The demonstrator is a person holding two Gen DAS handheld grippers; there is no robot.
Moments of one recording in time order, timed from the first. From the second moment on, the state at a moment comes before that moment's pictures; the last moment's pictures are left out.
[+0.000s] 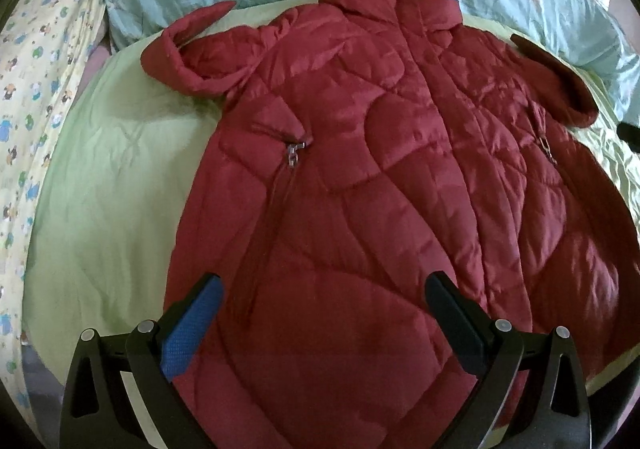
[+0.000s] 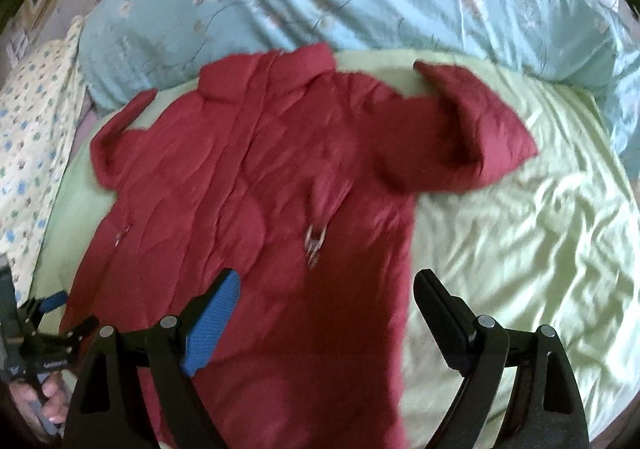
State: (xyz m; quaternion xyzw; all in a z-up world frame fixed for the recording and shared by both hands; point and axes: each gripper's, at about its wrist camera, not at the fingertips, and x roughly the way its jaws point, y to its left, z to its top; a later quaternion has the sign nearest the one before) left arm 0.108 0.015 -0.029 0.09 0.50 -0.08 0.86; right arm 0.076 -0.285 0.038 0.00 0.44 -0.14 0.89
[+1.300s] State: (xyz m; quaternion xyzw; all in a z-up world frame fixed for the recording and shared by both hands) left arm 0.178 0.004 -0.031 0.05 0.46 -0.09 0.88; right arm 0.254 -0.438 0.056 0.08 0.41 -0.17 0.89
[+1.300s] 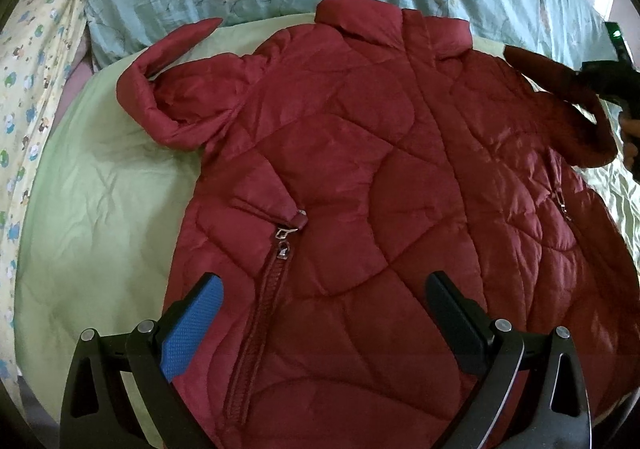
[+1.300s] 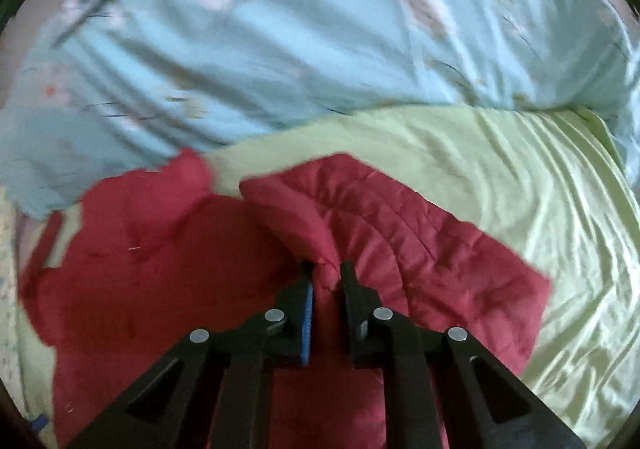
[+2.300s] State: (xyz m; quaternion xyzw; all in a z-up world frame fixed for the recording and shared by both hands) left arm 0.285 0.066 -0.015 -0.08 0.47 -0.16 0.86; right arm 0.274 -0.203 -0.040 0.02 0.48 0.15 0.86
